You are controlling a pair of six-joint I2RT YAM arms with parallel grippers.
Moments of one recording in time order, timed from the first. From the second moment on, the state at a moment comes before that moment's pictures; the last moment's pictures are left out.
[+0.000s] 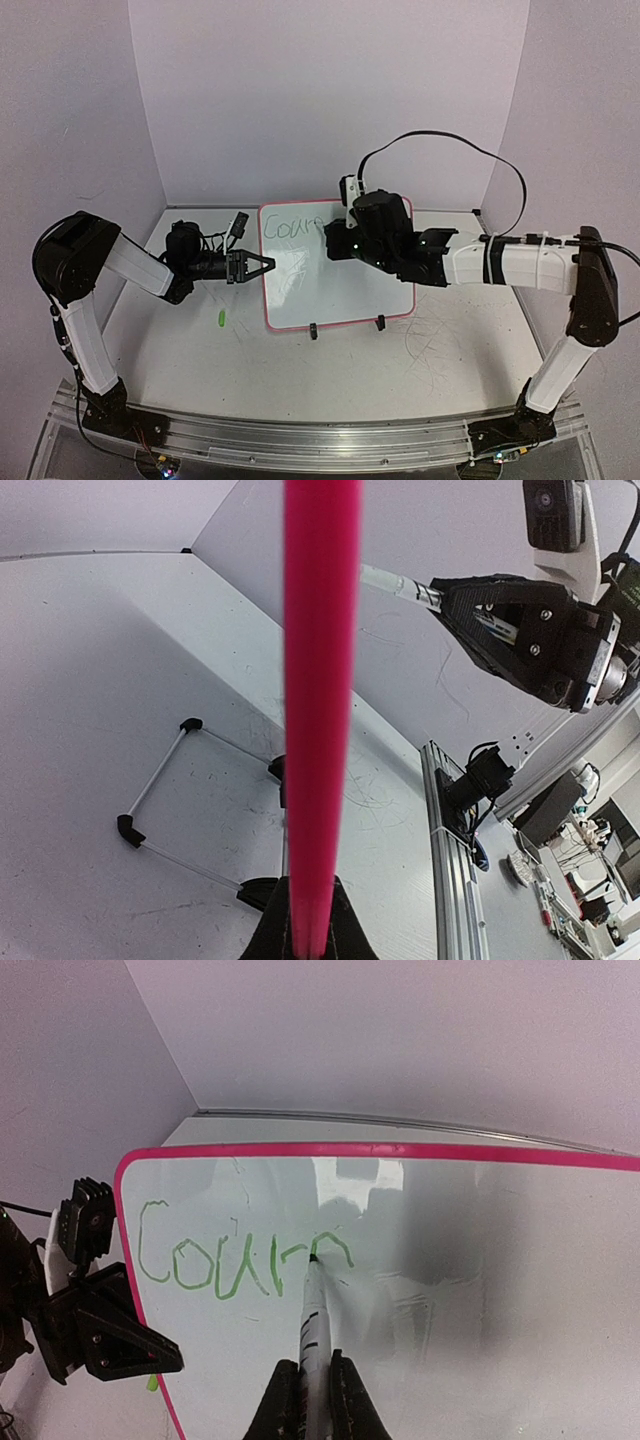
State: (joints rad) left arm -0.41 1.85 0.76 0.95 1.00 -0.53; right arm 0.94 1.72 1.30 0.02 0.37 0.42
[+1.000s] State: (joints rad) left arm -0.41 1.85 0.76 0.95 1.00 -0.53; right arm 0.93 1.69 1.28 0.01 0.42 0.43
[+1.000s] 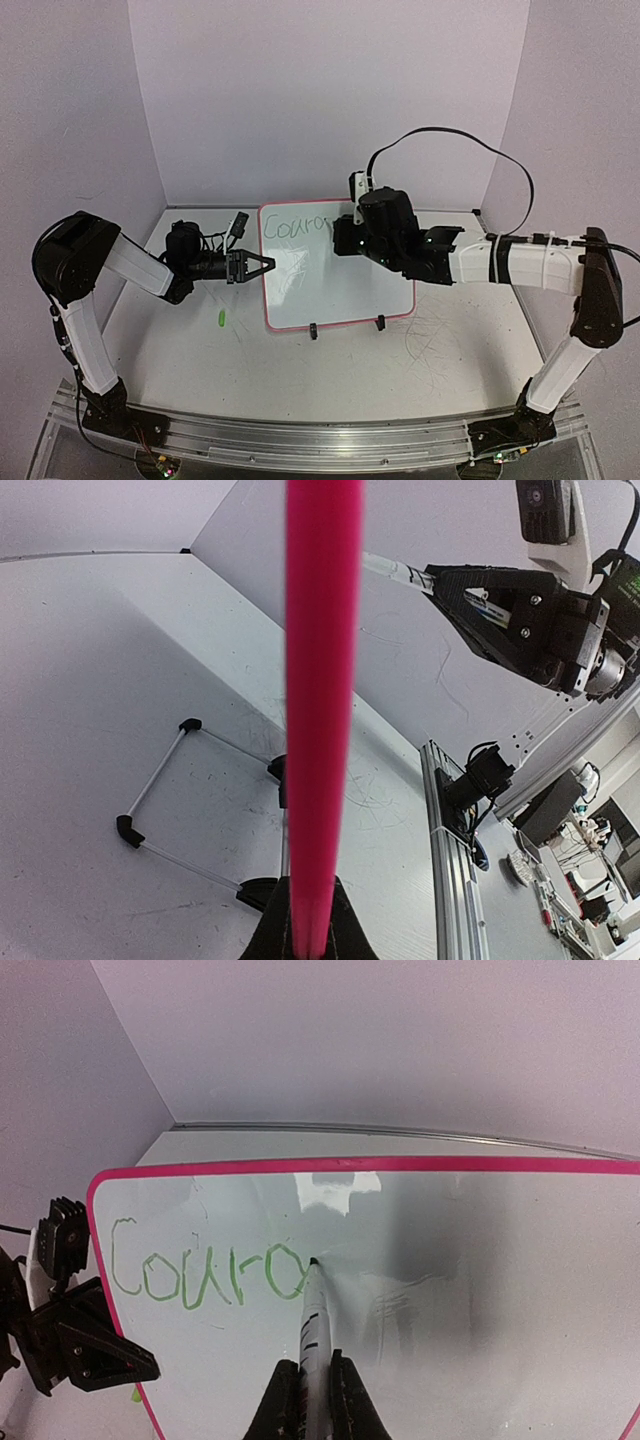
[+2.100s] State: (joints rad) left arm -0.41 1.84 0.76 0.94 1.00 -0.53; right arm 0.93 1.64 1.23 -0.01 0.42 0.44
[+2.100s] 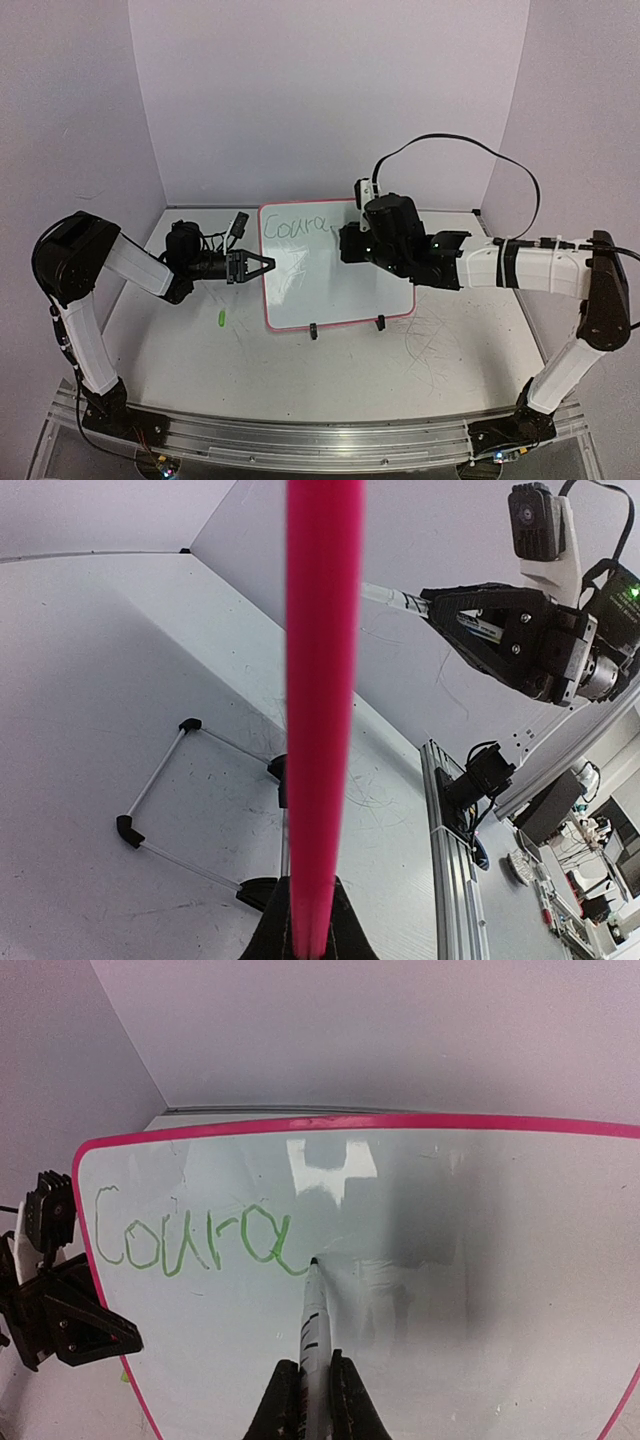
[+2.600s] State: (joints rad) left arm -0.41 1.84 0.76 0.94 1.00 -0.53; right arm 0.92 1.64 1.23 -0.01 0.44 0.44
